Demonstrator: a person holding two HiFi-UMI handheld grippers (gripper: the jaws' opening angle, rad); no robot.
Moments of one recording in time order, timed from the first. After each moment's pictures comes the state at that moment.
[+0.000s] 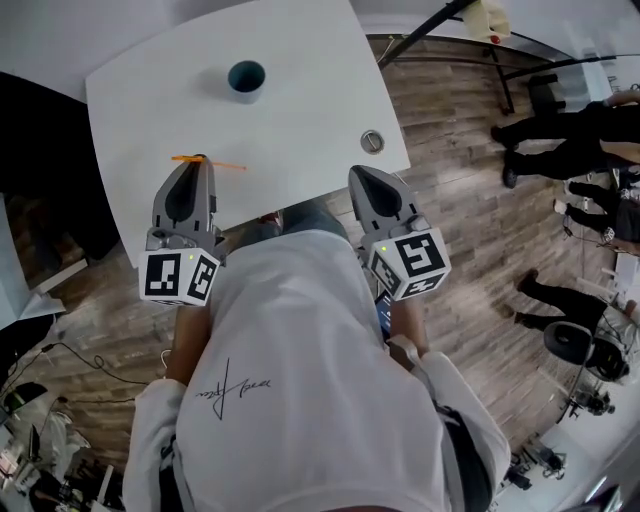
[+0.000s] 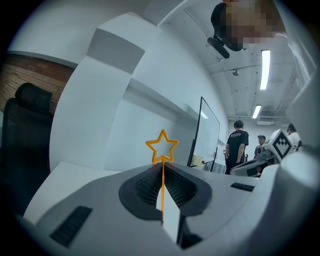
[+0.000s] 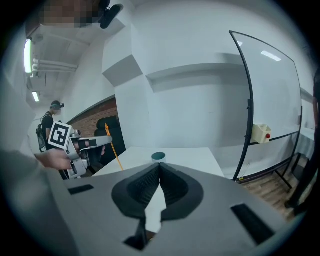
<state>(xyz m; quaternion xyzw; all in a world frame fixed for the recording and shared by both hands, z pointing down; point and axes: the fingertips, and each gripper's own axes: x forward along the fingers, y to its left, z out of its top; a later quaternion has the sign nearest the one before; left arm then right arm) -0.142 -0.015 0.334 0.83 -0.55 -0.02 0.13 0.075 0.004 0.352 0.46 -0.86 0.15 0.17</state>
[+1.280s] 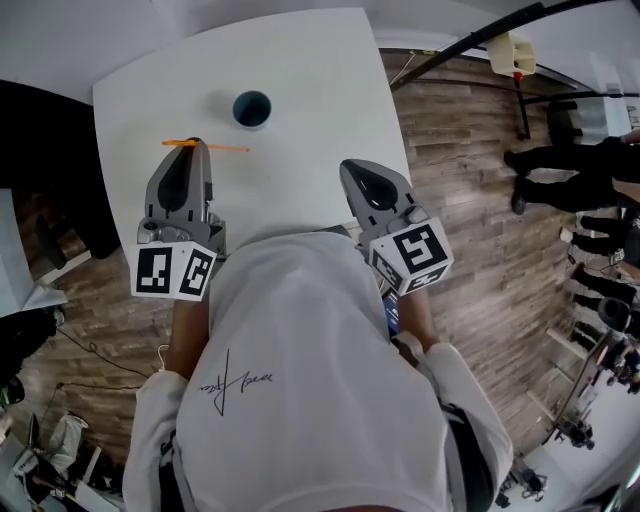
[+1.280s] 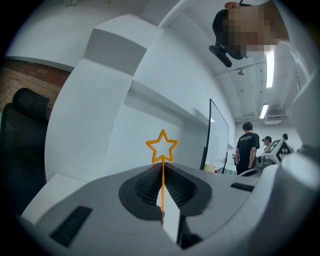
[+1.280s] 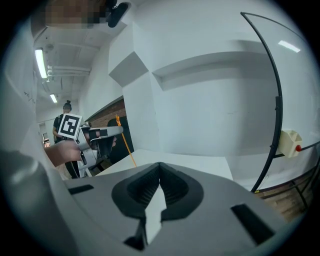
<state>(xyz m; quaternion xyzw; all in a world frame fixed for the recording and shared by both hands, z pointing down) -0.142 -0.103 0.301 0.80 -0.58 -0.04 0.11 0.057 -0.088 0.348 0.37 -0.90 0.13 0.17</state>
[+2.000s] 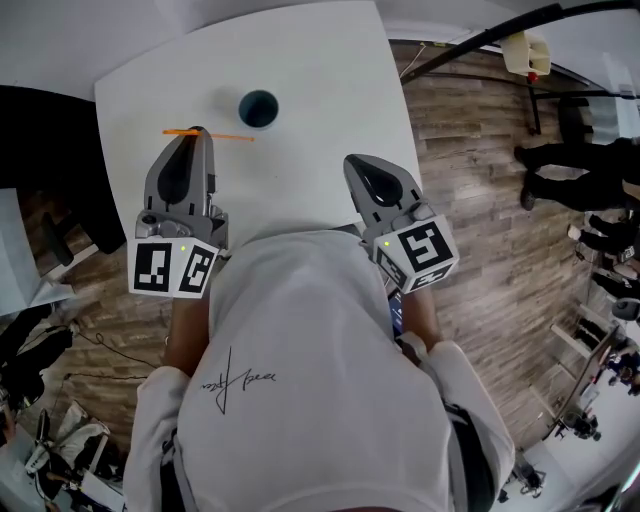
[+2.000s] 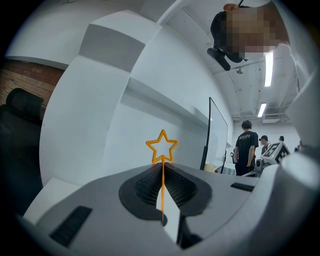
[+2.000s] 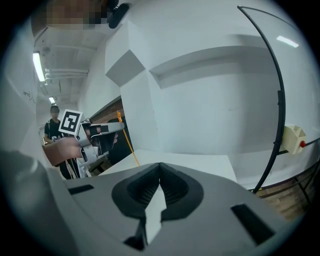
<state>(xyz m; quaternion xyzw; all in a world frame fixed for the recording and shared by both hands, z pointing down) -0.145 -0.124 0.294 0.81 -0.57 -0.04 0.11 0.046 -0.102 0.356 0.37 -0.90 0.15 0.17</state>
